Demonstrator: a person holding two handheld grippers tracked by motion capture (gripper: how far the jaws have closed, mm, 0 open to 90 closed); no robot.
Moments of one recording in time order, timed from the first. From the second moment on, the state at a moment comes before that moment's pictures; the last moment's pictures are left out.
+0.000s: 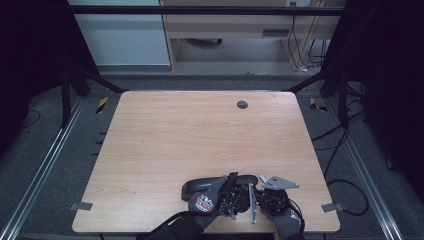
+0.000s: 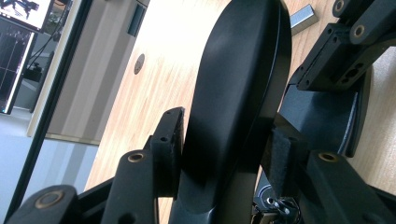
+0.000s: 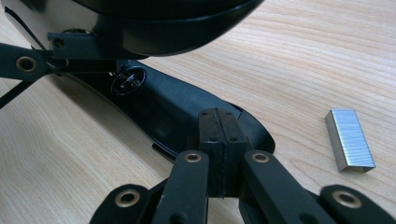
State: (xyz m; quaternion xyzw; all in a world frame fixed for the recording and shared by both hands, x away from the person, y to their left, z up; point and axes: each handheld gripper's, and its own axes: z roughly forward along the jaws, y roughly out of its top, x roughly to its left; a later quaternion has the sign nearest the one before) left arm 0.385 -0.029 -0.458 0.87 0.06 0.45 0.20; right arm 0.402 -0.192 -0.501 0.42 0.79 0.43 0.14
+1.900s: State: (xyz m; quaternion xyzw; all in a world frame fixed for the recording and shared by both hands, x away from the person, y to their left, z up) left arm 0.383 0.029 -0.399 0.83 0.15 0.43 0.32; right arm 0.401 -0.190 -0.499 0.44 0.78 0.42 0.13
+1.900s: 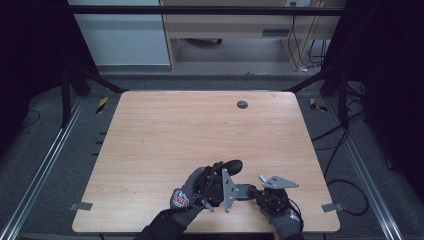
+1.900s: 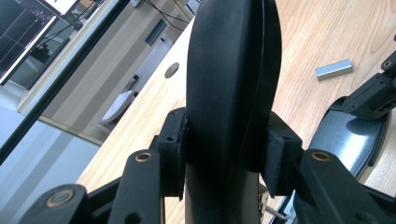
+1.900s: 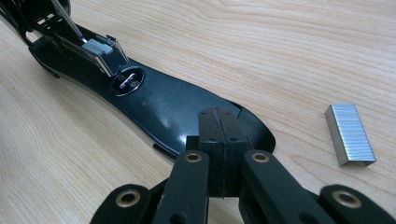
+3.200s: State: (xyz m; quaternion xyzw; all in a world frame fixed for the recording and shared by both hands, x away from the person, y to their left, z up) left arm 0.377 0.066 -0.381 0.80 0.22 0.42 0.36; right arm 0.400 -0.189 -0.499 0.43 0.78 0.42 0.14
